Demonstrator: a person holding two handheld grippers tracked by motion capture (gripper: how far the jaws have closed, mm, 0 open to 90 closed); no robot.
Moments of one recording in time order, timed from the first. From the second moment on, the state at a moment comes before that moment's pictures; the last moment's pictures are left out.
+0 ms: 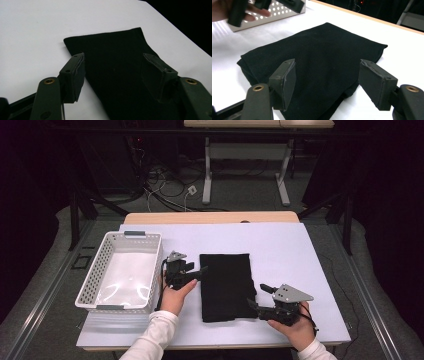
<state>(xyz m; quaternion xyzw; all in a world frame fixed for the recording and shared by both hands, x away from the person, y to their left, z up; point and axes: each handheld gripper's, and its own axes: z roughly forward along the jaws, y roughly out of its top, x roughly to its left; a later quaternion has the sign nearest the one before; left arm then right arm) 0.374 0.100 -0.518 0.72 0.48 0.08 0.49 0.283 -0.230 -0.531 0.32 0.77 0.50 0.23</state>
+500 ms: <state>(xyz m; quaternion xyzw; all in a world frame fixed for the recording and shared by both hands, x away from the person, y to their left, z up) 0.331 0.105 -0.530 0.73 0.47 0.06 0.49 0.278 -0.228 -0.532 0.32 0.77 0.50 0.24</state>
